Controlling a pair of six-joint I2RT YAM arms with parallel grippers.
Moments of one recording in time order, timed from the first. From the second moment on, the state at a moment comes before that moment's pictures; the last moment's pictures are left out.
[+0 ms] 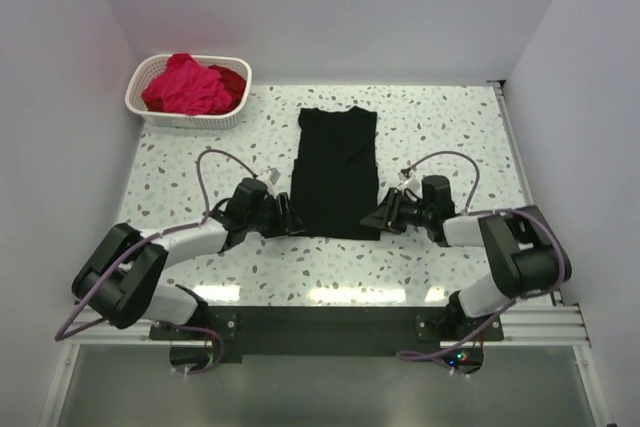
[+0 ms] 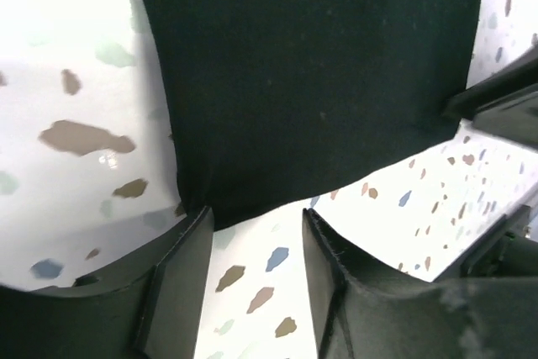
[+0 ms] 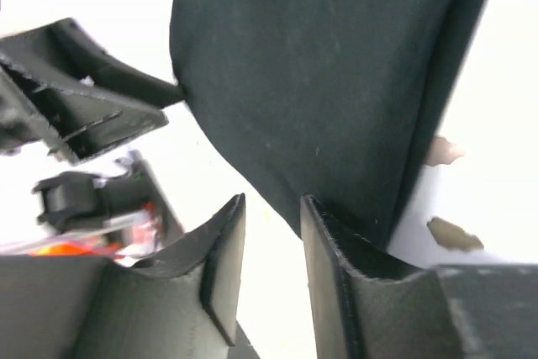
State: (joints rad) left arm -0.54 1.40 0.50 0.13 0.24 -0.72; right arm 0.23 1.58 0.40 0.52 -0.77 0.76
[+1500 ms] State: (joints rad) left arm -0.65 1.38 0.73 -0.31 -0.12 -0.56; right arm 0.64 1.45 0.80 -0.54 0.09 0.61
